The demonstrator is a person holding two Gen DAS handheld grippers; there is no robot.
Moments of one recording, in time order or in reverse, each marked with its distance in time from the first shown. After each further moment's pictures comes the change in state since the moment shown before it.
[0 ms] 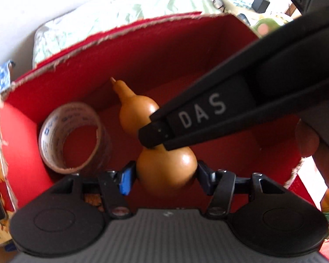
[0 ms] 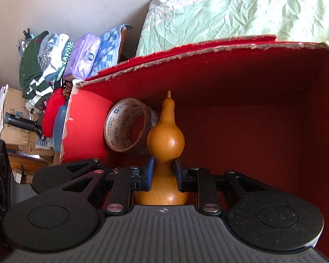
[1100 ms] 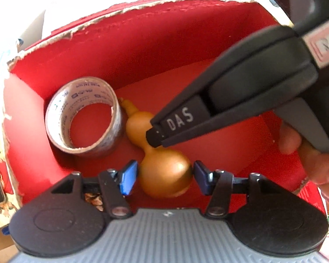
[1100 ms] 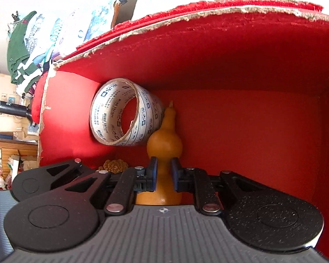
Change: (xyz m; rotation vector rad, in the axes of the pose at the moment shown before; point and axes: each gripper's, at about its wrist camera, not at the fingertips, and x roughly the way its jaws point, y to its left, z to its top) left arm 0.006 0.020 -0.018 -0.069 0.061 0.027; right arm 0.015 -0.015 0.007 -0.007 0.123 -0.008
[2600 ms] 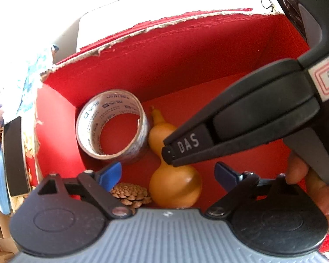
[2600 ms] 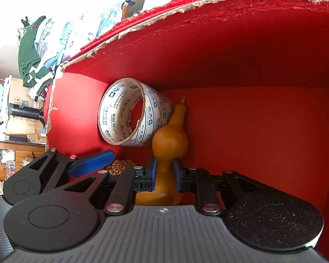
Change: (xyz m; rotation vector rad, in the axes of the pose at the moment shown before) left arm -0.030 -0.089 -0.048 -0.047 -0.053 0.219; right arm -0.001 -0.009 -0.008 0.017 -0.005 0.085
